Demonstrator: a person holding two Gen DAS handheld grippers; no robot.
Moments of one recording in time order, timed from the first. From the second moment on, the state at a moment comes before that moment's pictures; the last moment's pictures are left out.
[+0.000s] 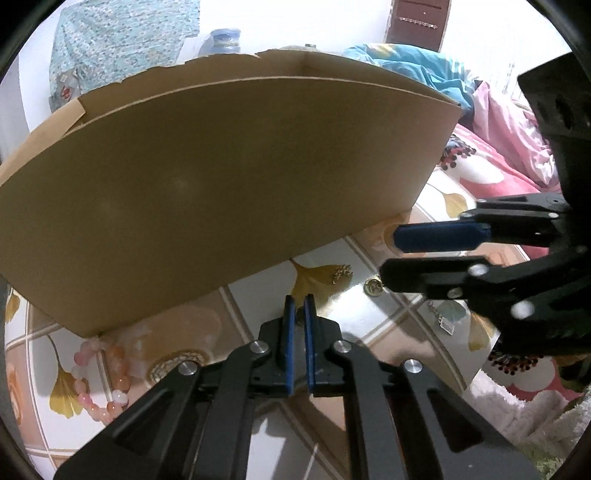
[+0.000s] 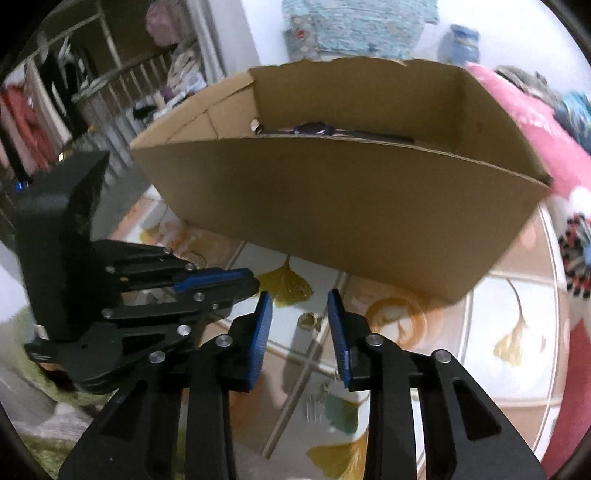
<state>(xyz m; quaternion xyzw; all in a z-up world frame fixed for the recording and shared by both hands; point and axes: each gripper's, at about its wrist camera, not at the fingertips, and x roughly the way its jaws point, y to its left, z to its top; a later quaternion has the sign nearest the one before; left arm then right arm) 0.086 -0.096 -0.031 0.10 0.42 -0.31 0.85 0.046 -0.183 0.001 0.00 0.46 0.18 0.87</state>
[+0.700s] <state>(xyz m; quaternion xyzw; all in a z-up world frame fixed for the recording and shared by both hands) 0.084 -0.078 -0.013 0.05 0.41 -0.31 0.86 0.064 -0.157 -0.019 -0.09 0.46 0.17 0.86</state>
